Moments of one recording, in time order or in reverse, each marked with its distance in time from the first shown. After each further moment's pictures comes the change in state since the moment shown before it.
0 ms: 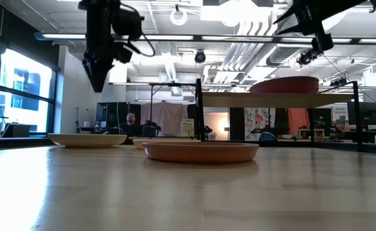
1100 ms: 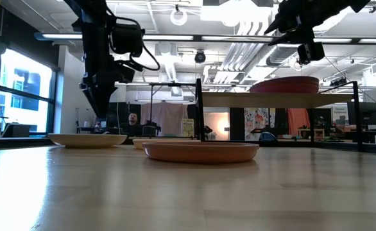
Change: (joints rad) left arm -0.148 0.000 -0.281 0.339 0.050 -0.150; right arm 0.216 0.194 0.000 0.017 0.001 -0.124
